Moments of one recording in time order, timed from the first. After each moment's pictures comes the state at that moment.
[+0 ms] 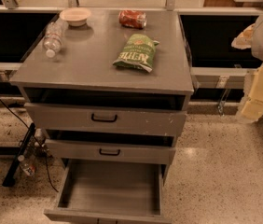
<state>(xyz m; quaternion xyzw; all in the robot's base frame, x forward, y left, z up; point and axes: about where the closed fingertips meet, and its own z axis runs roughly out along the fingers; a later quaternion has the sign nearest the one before) 0.438 -0.216 0.977 -0.60 0.78 -0.04 0.16</state>
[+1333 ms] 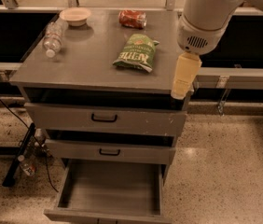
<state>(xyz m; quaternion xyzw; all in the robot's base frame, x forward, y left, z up) 0.540 -0.143 0.941 -0.56 0.81 -0.10 0.15</state>
